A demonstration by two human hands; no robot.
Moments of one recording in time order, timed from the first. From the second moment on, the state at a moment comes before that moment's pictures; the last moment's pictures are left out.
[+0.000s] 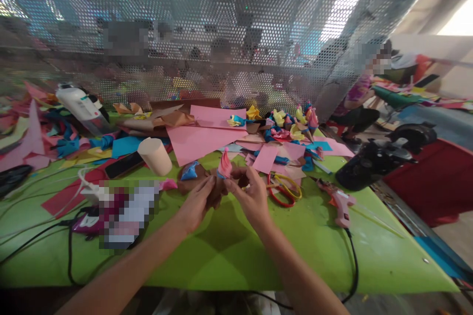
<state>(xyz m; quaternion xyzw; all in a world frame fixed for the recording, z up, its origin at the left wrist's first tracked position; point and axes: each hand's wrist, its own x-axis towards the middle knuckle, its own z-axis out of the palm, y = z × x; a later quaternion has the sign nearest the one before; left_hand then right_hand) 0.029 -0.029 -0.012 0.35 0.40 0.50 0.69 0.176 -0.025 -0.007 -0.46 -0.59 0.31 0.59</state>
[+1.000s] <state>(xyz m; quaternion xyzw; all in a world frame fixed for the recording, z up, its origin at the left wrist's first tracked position) 0.029 -0.028 -0.017 0.39 0.40 0.49 0.67 0.175 -0.025 -0.001 -0.44 -0.55 0.39 0.59</state>
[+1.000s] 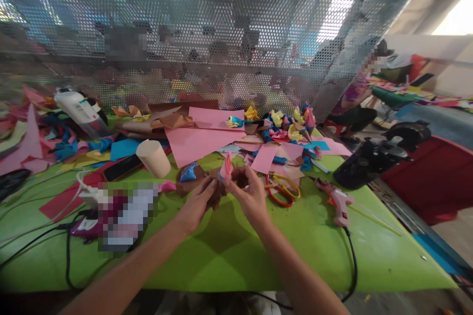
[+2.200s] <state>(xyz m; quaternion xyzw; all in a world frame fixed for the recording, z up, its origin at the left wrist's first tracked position) 0.020 -0.008 -0.027 0.32 0.38 0.51 0.70 0.179 -0.020 -0.008 -0.39 -0.63 0.37 0.56</state>
